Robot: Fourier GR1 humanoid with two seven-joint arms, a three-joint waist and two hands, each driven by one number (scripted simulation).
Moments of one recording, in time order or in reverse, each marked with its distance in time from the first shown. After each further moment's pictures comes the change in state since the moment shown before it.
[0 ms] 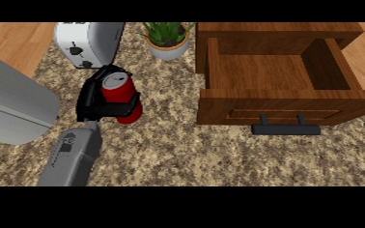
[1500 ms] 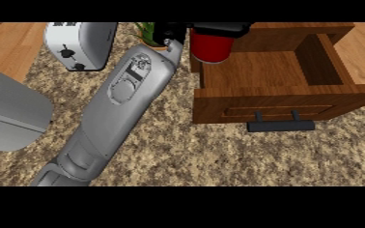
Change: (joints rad) left arm -0.742 -0.083 -0.277 0.065 -0.036 0.432 0.526; right arm -0.011 -0.002 0.001 -0.068 -0.010 0.000 0.065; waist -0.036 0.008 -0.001
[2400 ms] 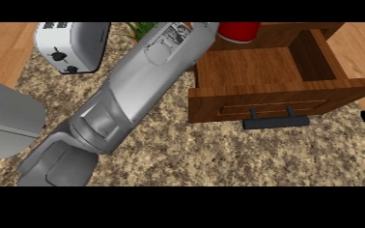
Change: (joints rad) left arm -0.345 0.000 -0.127 0.465 0.232 0.101 -0.114; right arm -0.069 -0.008 0.002 0.065 0.020 0.004 -0.011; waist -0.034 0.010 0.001
